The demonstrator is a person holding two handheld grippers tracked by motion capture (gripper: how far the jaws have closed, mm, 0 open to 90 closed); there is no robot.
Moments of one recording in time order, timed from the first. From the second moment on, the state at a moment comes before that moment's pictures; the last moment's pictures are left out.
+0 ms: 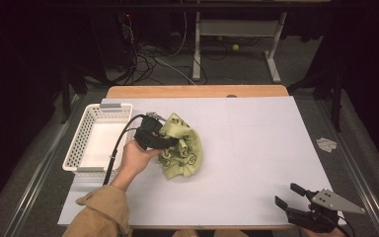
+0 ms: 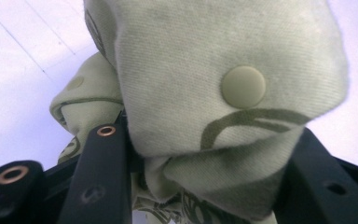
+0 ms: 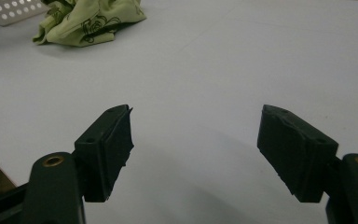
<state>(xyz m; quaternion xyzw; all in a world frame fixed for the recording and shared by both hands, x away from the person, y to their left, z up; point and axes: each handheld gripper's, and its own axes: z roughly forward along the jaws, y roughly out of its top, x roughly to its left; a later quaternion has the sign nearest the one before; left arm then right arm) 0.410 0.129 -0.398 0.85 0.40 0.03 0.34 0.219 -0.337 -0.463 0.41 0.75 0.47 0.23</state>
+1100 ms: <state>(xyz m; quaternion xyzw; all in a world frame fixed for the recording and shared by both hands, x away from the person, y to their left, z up) 0.400 0.144 -0.396 0.85 0.40 0.07 0.34 0.219 -0.337 -0.463 0.41 0.75 0.47 0.23</state>
